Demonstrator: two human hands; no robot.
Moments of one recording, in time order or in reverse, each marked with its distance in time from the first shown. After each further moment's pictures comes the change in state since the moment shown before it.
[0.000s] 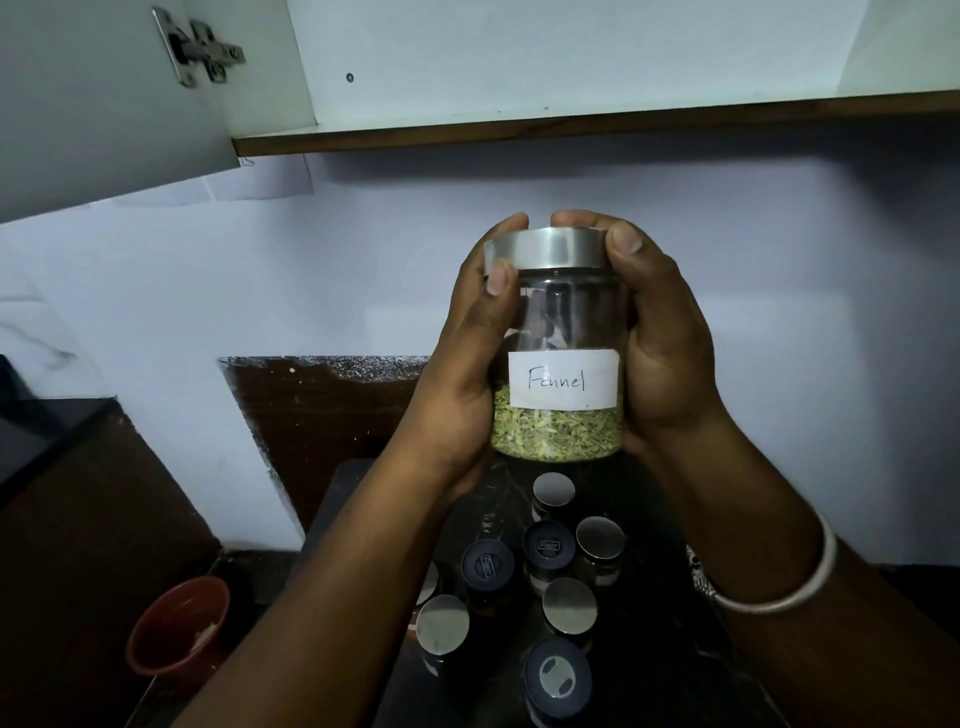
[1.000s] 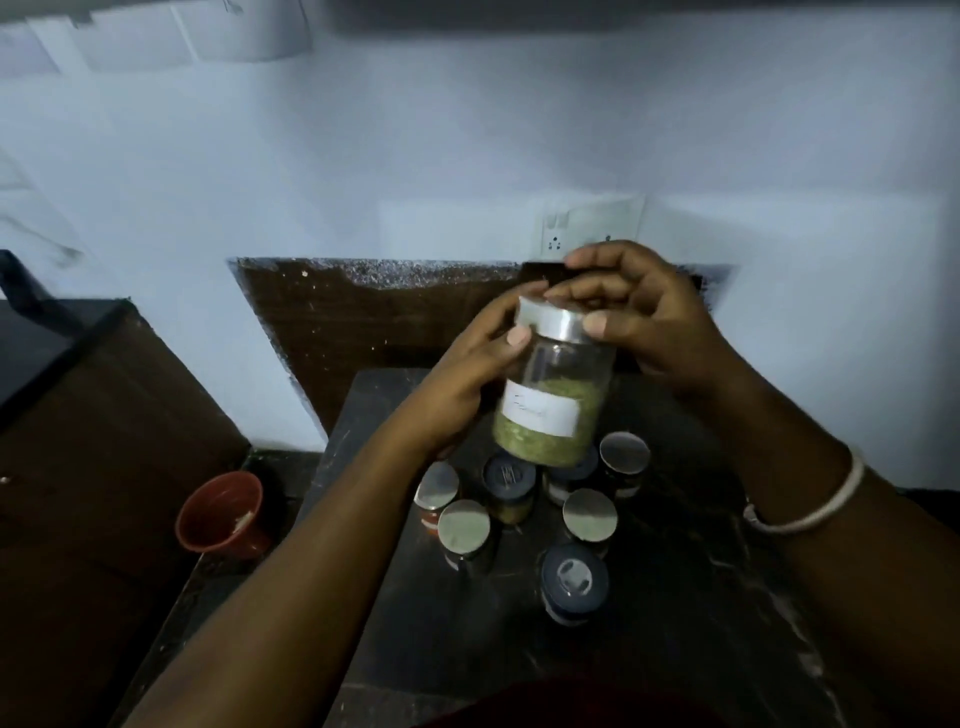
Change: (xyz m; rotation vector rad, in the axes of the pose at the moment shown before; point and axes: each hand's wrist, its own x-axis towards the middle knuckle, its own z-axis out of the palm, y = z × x) left_hand -0.030 -0.095 -0.098 0.247 -0.062 -0.303; right_hand -0.012 0.080 -0.081 -0.498 -0.209 0.262
